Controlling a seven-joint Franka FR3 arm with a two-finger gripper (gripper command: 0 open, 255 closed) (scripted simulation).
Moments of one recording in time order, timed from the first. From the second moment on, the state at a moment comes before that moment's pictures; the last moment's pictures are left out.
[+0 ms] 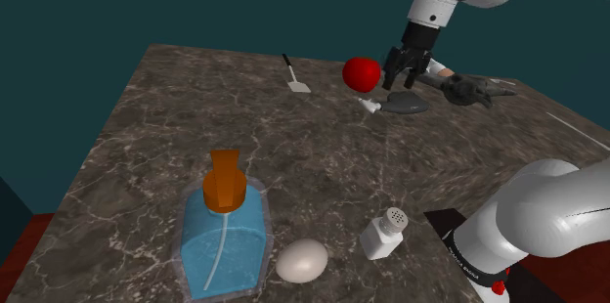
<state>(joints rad) 0.02 -0.50 -0.10 -2.33 0.03 1.73 0.03</state>
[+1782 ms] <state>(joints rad) 0.03 -0.18 -0.17 -2.29 0.07 1.98 -0.13</state>
